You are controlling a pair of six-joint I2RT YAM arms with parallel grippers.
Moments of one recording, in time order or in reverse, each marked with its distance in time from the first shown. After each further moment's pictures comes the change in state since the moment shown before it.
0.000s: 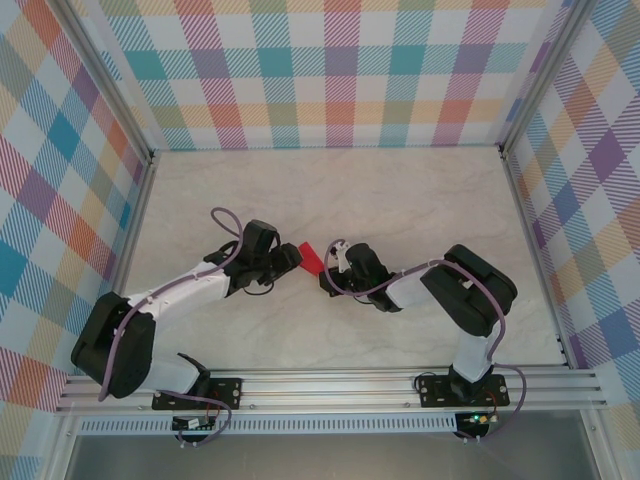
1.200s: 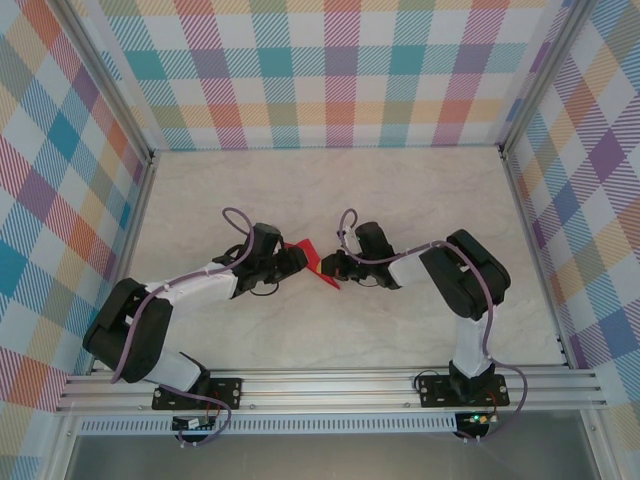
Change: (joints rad) left arm 0.000 0.089 -0.052 0.184 0.042 0.094; right arm -0.155 0.105 0.146 -0.076 -0.408 0.314
